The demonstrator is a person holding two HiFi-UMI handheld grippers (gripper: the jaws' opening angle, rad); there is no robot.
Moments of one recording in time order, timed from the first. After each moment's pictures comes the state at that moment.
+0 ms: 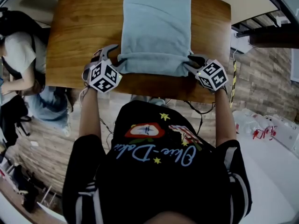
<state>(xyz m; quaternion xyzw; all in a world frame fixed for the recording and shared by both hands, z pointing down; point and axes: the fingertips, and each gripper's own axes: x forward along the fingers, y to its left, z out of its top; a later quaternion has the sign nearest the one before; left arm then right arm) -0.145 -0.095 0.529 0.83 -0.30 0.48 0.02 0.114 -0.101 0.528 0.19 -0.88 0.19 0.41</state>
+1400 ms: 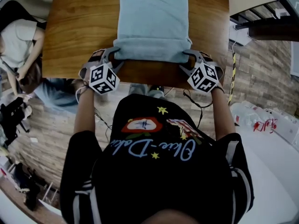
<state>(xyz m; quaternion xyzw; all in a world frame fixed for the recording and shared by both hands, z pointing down) -0.135 -0.038 0.540 0.82 -0.22 0.52 -0.04 0.103 -0.049 0.536 0.09 -0.85 -0.06 0.52</state>
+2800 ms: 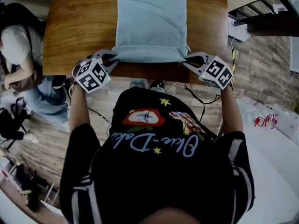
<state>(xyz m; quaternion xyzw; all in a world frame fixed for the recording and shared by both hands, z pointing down) -0.142 -0.004 0.515 0.86 -0.17 0.48 0.07 0.105 -0.015 0.487 0.07 -0.90 0.15 0.40</state>
